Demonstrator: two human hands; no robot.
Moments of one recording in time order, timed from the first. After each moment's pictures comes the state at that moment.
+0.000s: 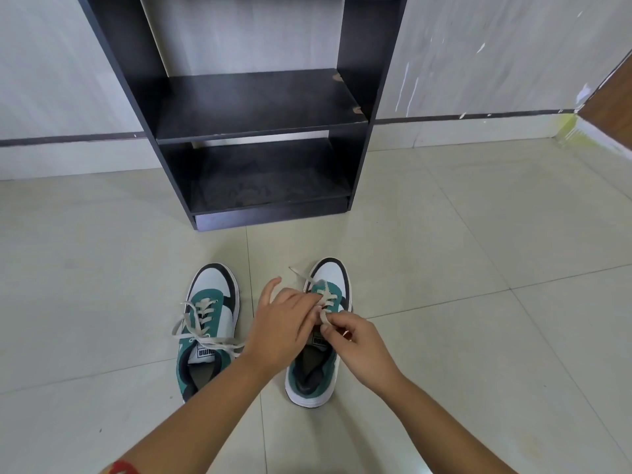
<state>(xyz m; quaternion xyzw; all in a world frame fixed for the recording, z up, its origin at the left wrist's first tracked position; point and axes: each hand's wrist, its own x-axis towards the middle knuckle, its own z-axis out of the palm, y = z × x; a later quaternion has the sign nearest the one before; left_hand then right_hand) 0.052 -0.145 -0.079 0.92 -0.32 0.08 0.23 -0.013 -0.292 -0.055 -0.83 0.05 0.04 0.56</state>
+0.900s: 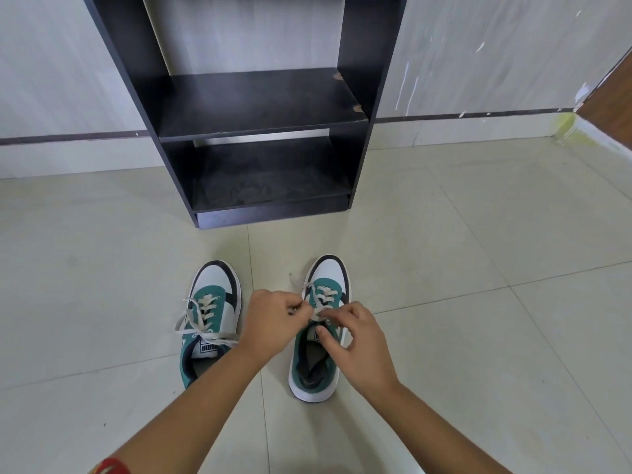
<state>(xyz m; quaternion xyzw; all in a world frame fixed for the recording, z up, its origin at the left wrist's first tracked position) 0.056 -0.142 -0.062 0.91 -0.16 -0.05 0.37 -0.026 -0.286 -0.063 -0.90 0.07 -0.05 0.42</state>
